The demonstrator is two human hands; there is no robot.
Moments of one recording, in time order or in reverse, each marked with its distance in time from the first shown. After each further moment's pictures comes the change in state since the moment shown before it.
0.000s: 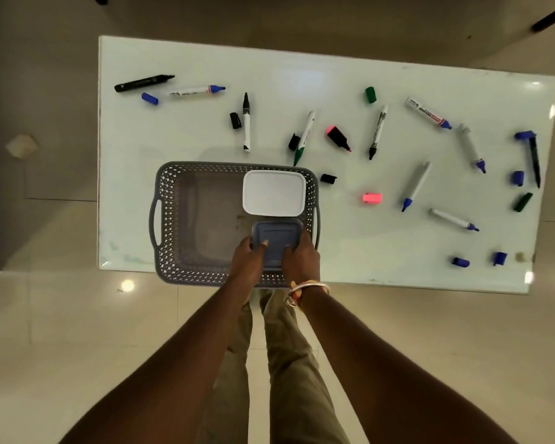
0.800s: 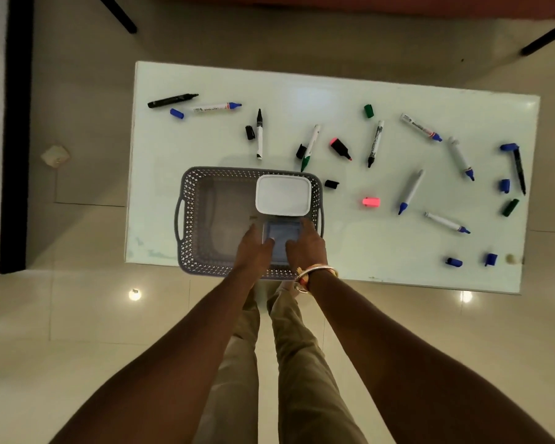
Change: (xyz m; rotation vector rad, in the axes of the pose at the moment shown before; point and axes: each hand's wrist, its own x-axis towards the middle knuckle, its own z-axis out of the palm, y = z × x) left_hand -0.046 0.031 -0.028 0.201 -0.021 0.133; right_hand -0.030 -0.029 -0.022 -0.038 -0.045 -0.077
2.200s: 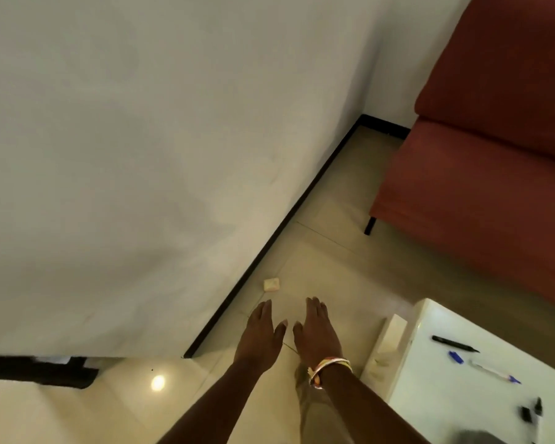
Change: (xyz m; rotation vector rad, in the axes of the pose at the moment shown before) left_hand 0.002 -0.182 -0.679 0.101 0.486 0.148; right_hand -0.187 -0.466 0.493 -0.679 -0.210 -0.764
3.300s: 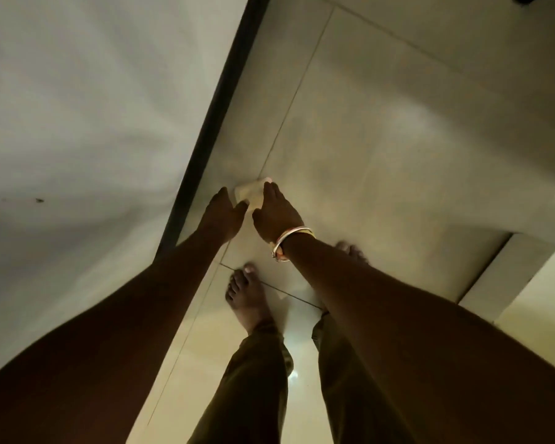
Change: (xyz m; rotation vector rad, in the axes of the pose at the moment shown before) left_hand 0.568 -0.290 0.284 -0.009 -0.368 -0.458; right_hand 0.555 0.185 0.379 0.136 -0.426 0.276
